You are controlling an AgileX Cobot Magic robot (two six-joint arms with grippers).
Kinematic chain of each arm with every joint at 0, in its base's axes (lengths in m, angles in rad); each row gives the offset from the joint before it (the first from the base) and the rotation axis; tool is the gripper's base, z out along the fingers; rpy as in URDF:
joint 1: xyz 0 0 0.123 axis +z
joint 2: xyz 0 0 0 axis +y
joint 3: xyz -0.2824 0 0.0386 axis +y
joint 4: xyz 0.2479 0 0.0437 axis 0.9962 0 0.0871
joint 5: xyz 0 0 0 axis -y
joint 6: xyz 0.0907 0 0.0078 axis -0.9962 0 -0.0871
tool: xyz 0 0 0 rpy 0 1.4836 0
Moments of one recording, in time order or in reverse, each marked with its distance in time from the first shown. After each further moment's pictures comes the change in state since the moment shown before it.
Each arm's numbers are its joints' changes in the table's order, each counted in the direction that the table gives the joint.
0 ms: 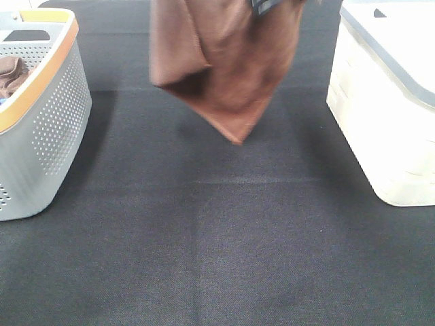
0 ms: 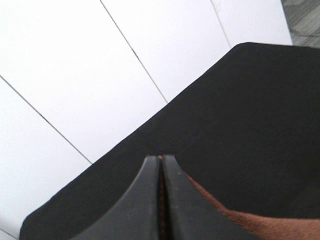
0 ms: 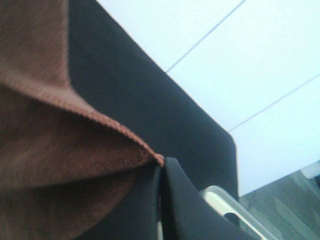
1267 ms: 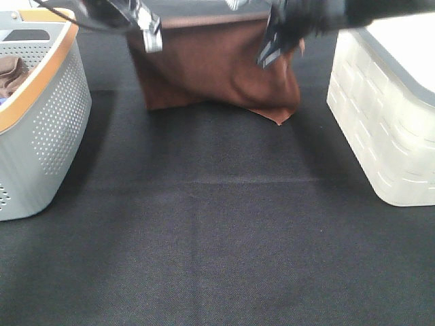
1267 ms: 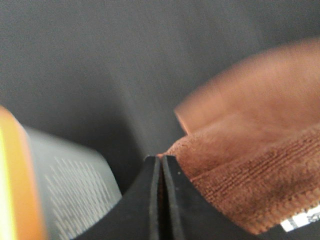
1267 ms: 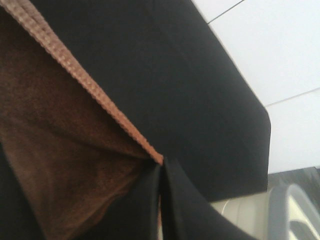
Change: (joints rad) left arm 0.142 0.273 0.000 -0.202 -0.389 0.073; right arm -0.177 0.319 -0.083 -0.003 -0.157 0.122
